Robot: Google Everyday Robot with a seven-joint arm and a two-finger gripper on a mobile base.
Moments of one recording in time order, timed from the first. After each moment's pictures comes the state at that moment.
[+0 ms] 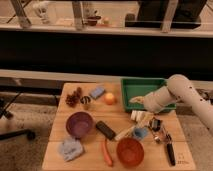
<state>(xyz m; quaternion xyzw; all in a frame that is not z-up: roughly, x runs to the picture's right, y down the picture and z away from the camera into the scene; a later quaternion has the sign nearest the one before) 0.161 0.122 0.724 -0.30 -0.34 0.04 0.89</state>
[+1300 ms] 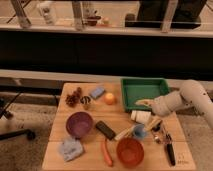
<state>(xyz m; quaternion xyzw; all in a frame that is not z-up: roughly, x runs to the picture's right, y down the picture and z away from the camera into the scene) 0.189 0.133 0.709 -0.28 -0.39 0.06 0.87</state>
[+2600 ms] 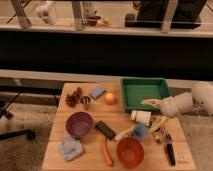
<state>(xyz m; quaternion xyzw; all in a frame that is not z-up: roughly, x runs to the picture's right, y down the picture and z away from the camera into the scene) 0.212 0.128 0.692 -0.27 -0.45 0.08 0.85</state>
